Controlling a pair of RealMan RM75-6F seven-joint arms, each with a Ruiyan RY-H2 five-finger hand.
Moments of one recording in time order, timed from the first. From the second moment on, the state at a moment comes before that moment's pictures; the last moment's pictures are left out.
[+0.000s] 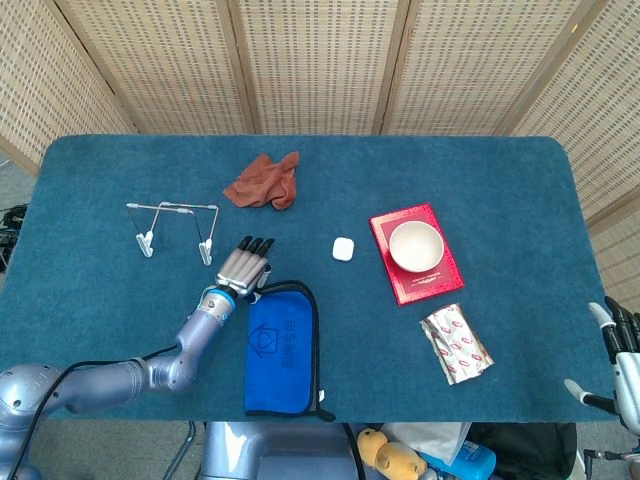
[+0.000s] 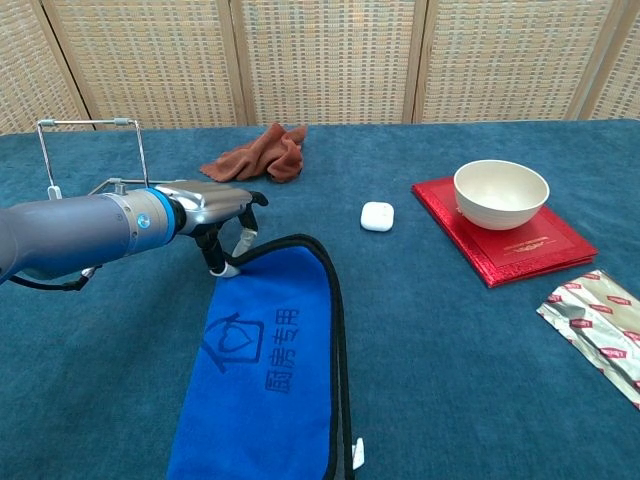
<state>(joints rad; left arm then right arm) -1.02 -1.73 -0.13 -1.21 0.67 0.76 0.61 -0.03 -0.94 0.04 -1.80 -1.50 1.53 0.03</state>
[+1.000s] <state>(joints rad) -1.04 -1.63 -0.15 -1.30 0.78 0.77 0.56 -0.03 -0.93 0.03 -1.81 -1.51 1.53 0.03</state>
